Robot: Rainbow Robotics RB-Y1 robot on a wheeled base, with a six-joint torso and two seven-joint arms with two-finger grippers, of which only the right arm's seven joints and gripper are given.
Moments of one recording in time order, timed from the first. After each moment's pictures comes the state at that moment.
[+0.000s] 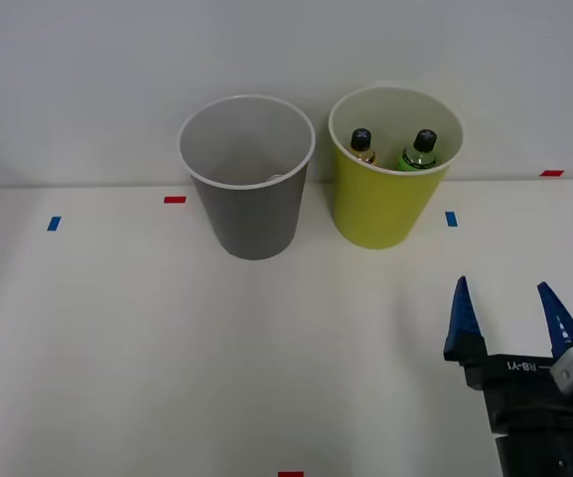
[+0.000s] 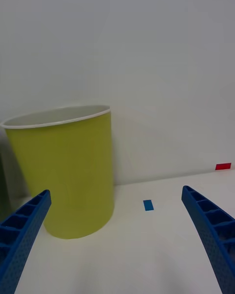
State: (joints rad) arm 0.65 -0.18 0.23 -2.08 -0.37 -0.42 1.76
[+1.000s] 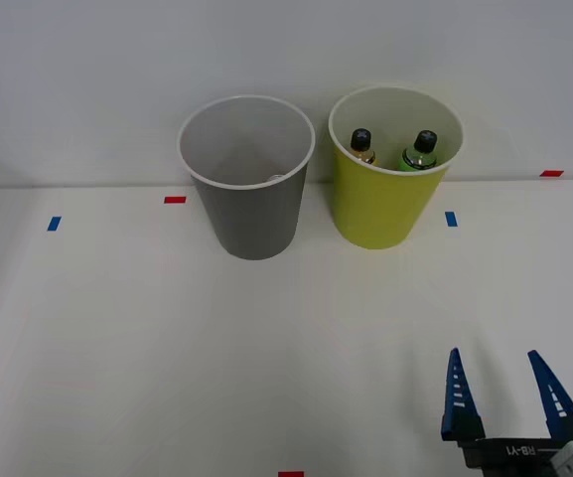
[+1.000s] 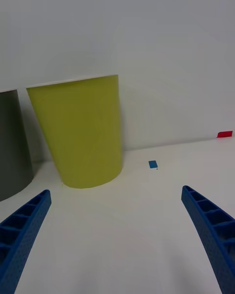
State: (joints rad) arm 0.82 0.01 0.09 -1.91 0.30 -0.68 1.14
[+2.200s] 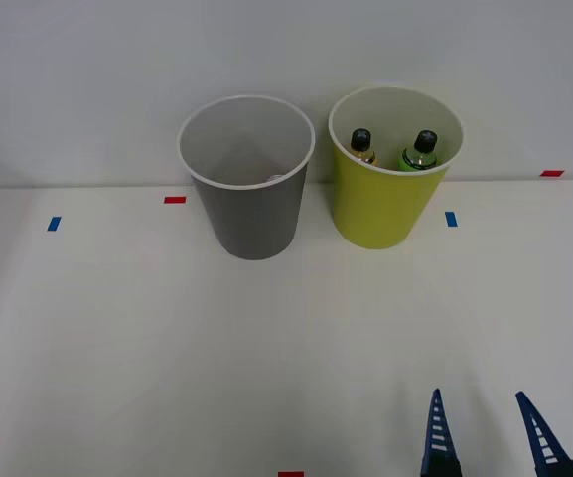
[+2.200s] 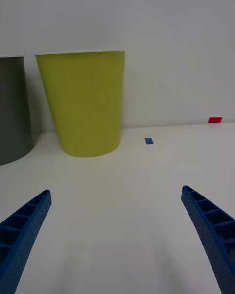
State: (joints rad) arm 0.91 -0.17 0.35 -1.91 -0.18 -0.71 1.71
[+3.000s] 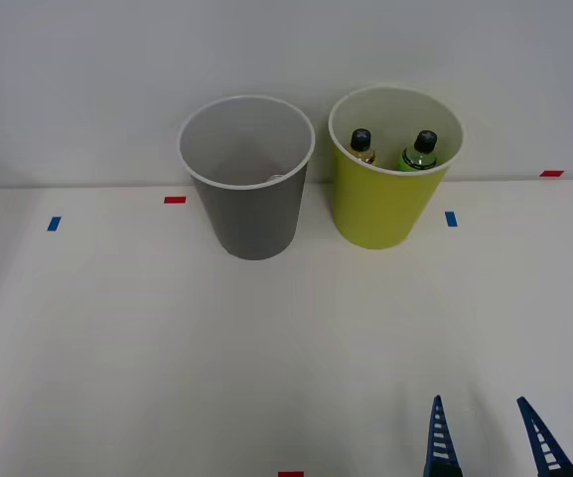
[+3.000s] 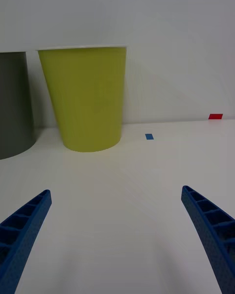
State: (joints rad) arm 0.91 -0.20 0.36 -1.91 -0.20 -0.71 1.72
